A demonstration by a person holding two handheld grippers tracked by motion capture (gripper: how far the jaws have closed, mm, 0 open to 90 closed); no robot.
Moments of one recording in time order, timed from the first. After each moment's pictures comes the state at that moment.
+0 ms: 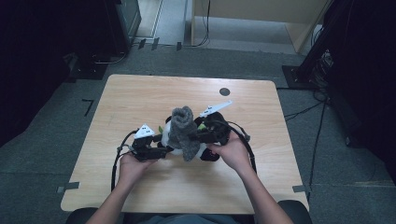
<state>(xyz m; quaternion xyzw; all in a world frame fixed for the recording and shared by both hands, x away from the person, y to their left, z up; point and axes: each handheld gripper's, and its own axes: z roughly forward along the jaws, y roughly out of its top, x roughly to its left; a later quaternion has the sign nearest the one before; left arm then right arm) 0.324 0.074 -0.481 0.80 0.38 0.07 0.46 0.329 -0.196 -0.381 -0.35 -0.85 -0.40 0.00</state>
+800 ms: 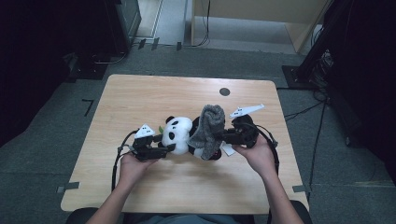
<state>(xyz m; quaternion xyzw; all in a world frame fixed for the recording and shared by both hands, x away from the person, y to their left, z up) 0.324 0.072 -0.480 0.79 0.39 0.07 0.47 0.316 -0.266 -0.381 -0.39 -0.83 -0.40 -0.03</state>
